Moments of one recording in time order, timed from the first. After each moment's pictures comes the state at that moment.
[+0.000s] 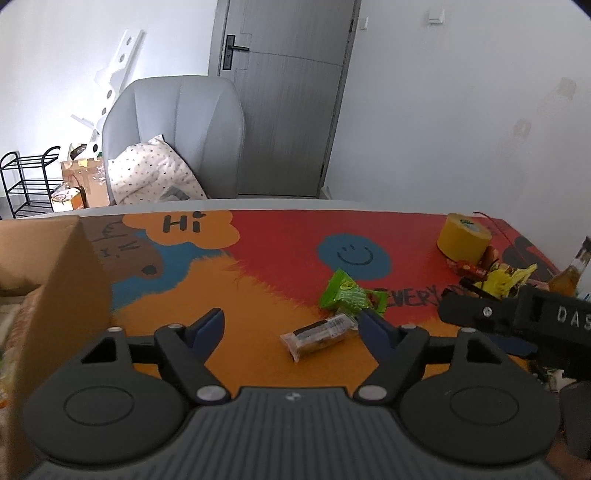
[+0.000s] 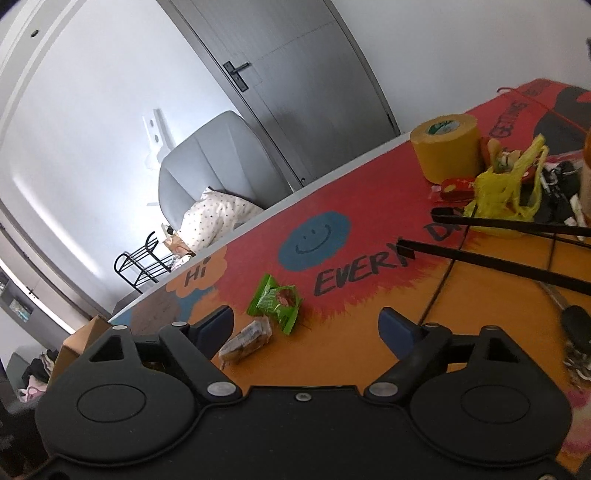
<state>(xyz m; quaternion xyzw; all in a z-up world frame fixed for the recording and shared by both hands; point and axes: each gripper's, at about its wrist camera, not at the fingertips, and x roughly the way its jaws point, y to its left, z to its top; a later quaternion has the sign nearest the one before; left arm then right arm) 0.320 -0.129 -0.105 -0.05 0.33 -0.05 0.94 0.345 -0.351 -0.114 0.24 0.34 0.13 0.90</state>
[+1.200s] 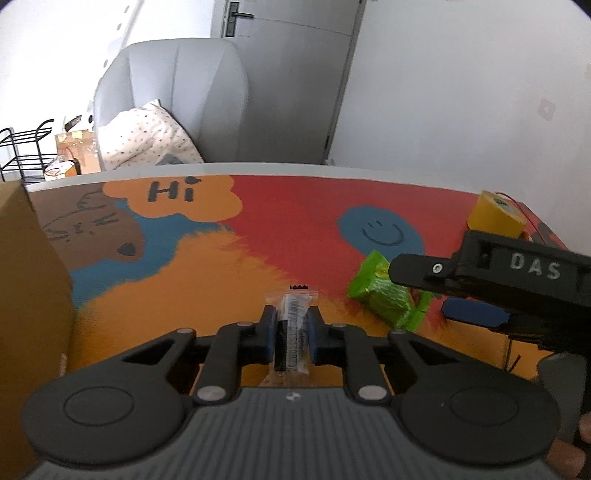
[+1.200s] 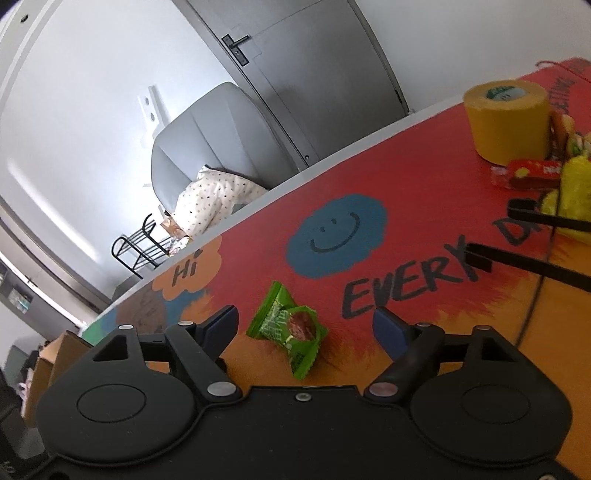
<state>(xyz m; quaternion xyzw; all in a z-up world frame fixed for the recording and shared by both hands) 0.365 -0.121 -0.138 -0.07 0.37 -0.04 0.93 0.409 -0.314 -0.137 0.22 0.38 0.14 0.89</state>
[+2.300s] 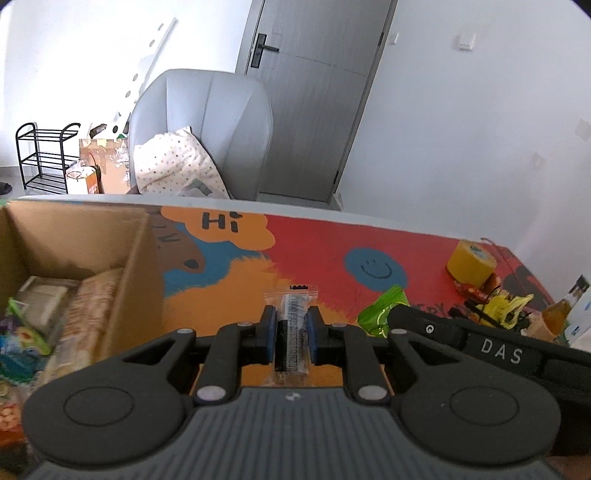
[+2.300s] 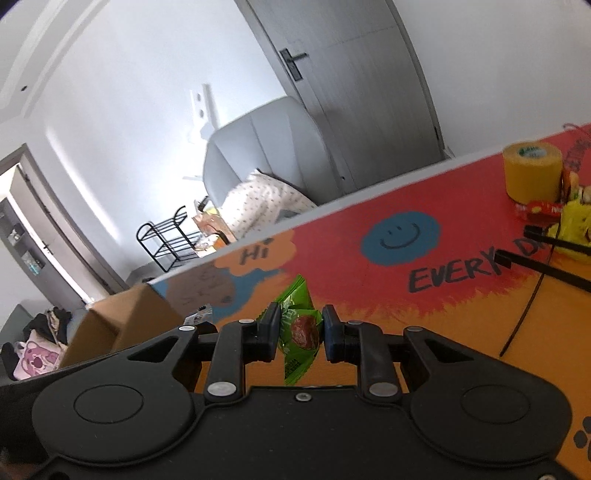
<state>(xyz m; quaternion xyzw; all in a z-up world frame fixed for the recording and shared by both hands) 0.298 -0.082 -0.079 -0.11 0.32 -0.03 0.94 0.326 -0.287 -0.081 0.17 0.32 0.19 0.91</state>
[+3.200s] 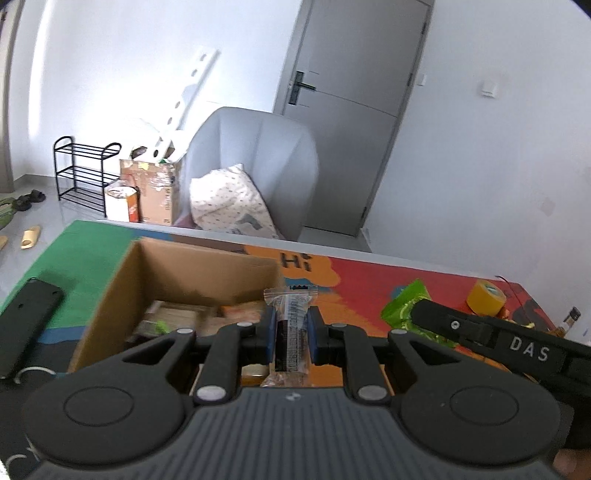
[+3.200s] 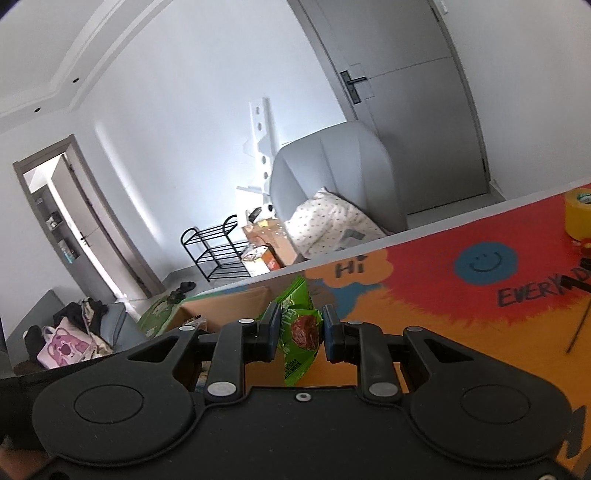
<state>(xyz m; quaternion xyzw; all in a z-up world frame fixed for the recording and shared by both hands) 0.227 0.005 -0.027 -0.12 0.28 0.02 0.95 0.282 -0.213 -0.032 0.15 0.28 0.25 0.92</state>
